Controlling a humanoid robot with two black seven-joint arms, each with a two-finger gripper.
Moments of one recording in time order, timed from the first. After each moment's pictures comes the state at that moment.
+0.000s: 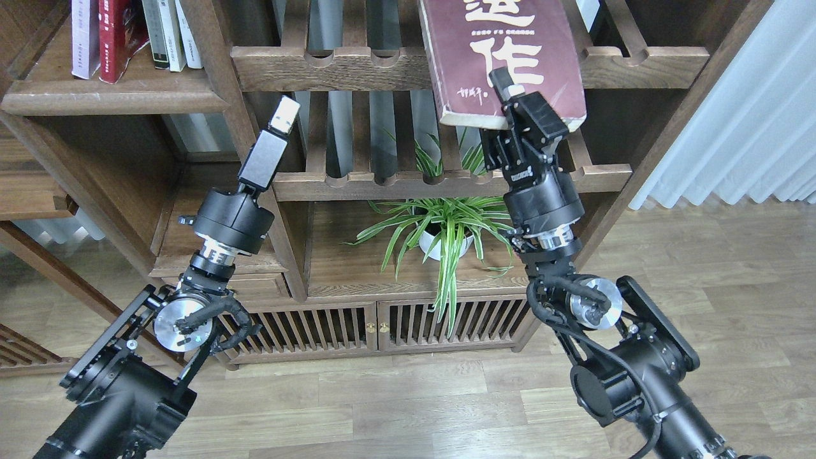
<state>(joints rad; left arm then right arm) -0.40 0.09 -1.15 -1.29 -0.07 -0.49 0.29 0.28 0.00 1.14 1.33 0.37 0.58 -0.04</state>
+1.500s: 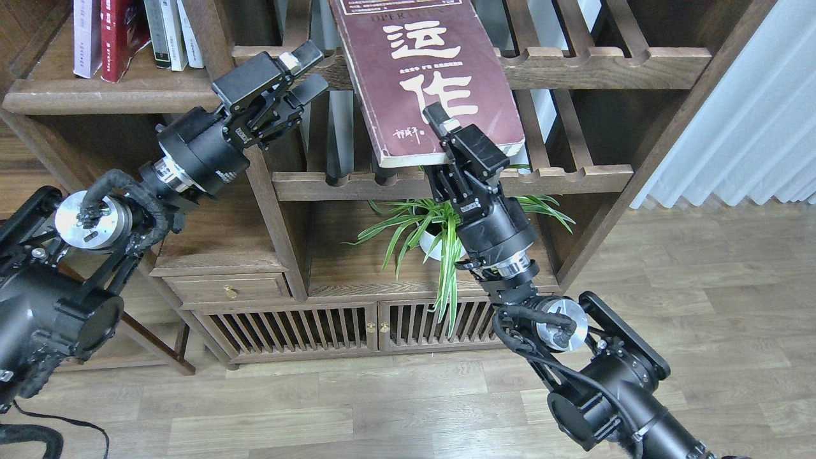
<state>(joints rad) -0.59 0.26 -1.10 -1.28 -0.47 -0.36 0.49 0.30 0.01 0.99 1.36 0.37 0.58 -0.04</state>
